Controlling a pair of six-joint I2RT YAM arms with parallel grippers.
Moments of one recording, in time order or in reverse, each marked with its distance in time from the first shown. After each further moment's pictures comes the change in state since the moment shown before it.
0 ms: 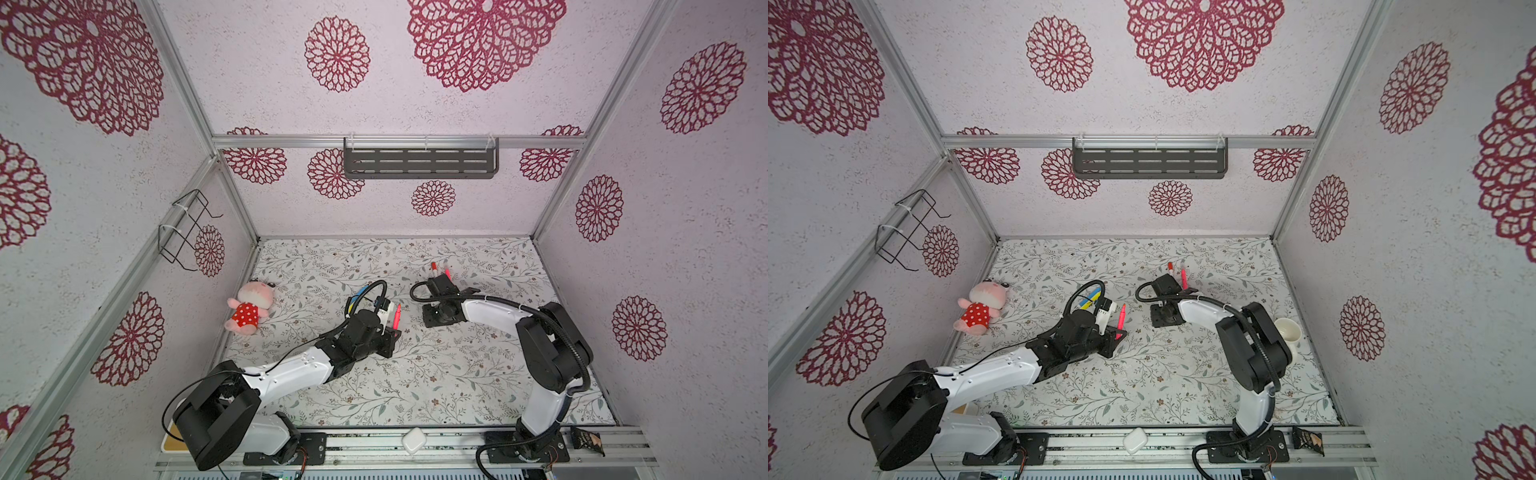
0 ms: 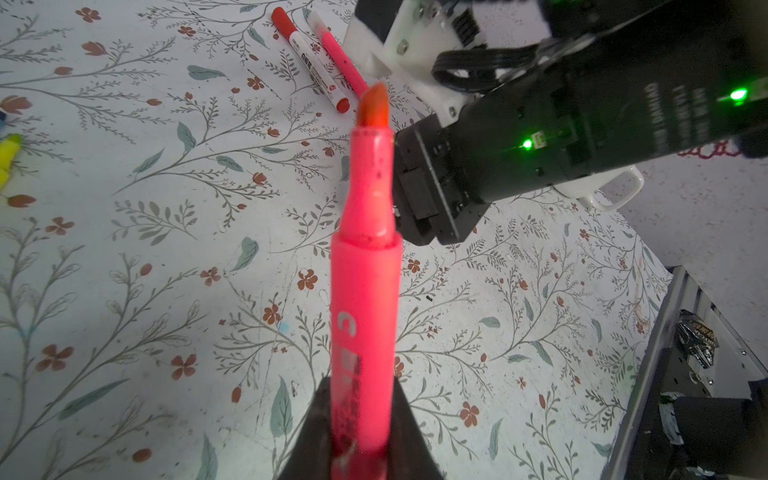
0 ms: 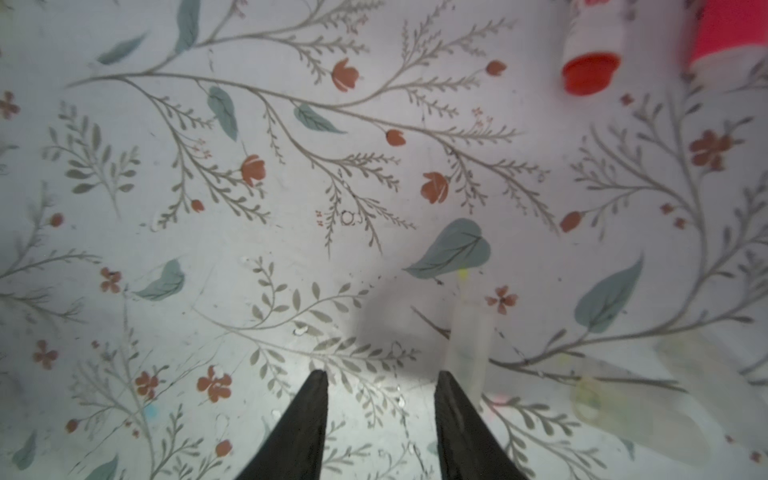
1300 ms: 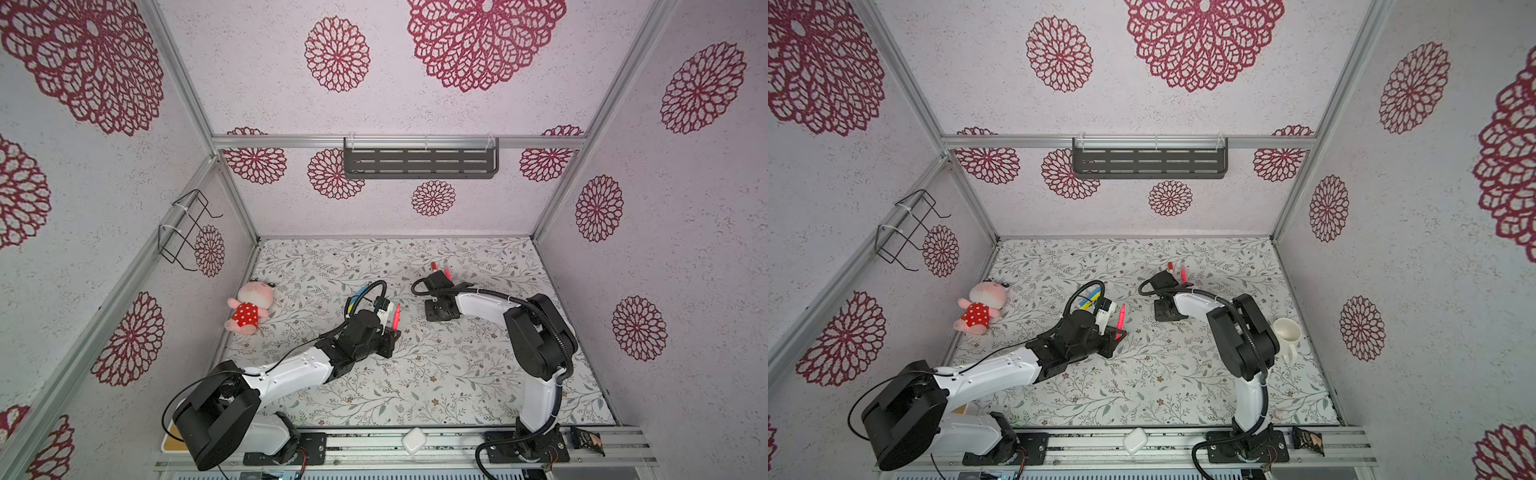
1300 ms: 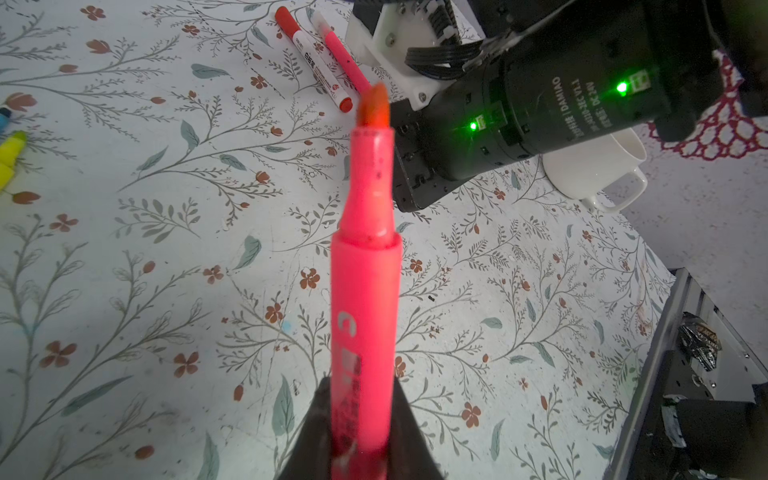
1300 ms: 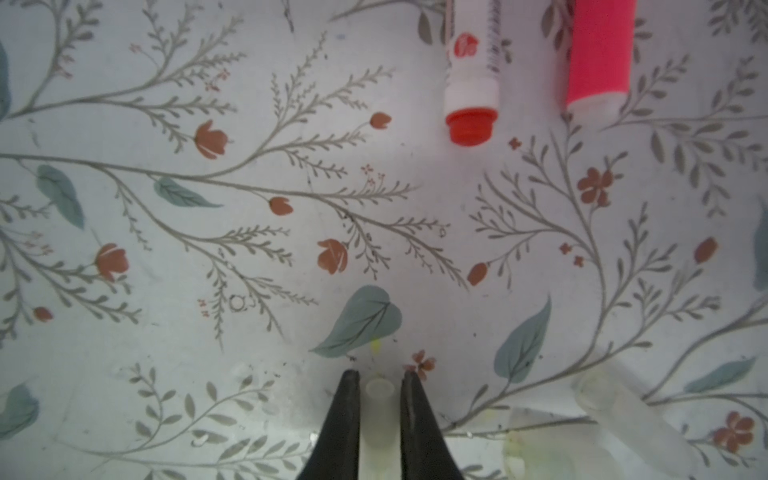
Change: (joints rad) left arm 0.000 -0.001 -0.003 -0.001 -0.004 -0.005; right arm -0.020 0.144 0.100 -0.041 0.143 0.052
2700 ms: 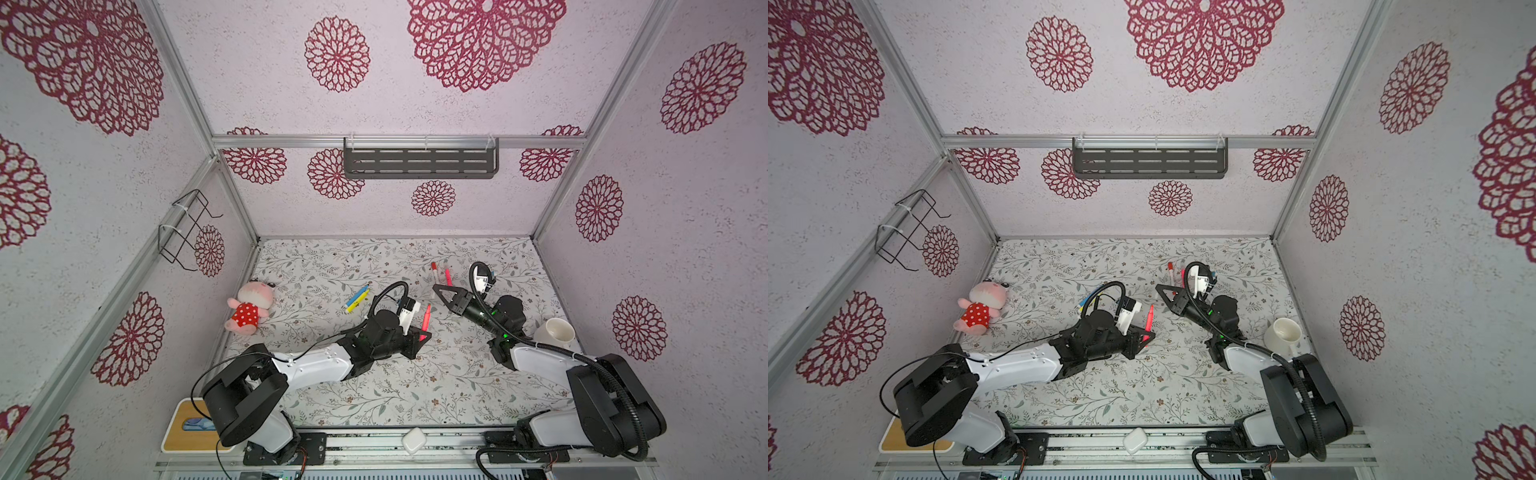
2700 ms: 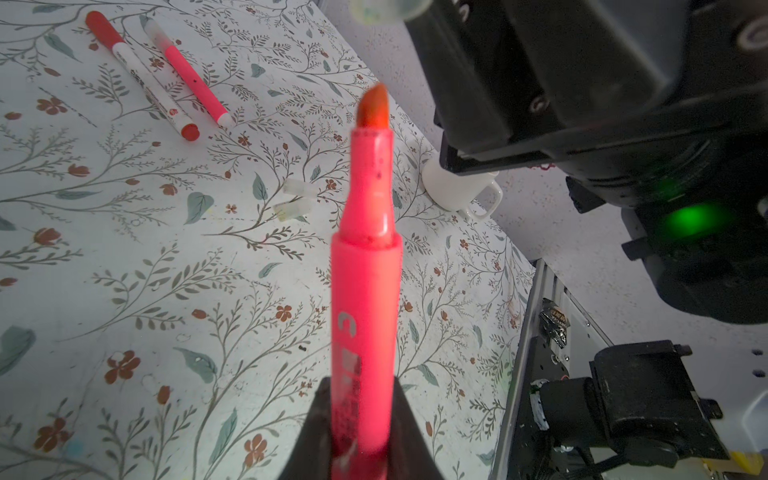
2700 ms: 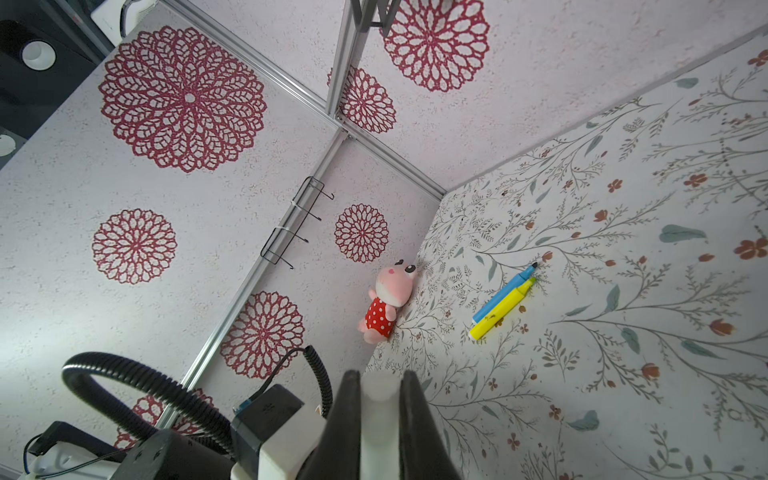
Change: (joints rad) left arm -0.107 0.169 0.099 0.238 0.153 -0.086; right arm -0.186 -0.552 -0.752 1.497 -0.782 0.630
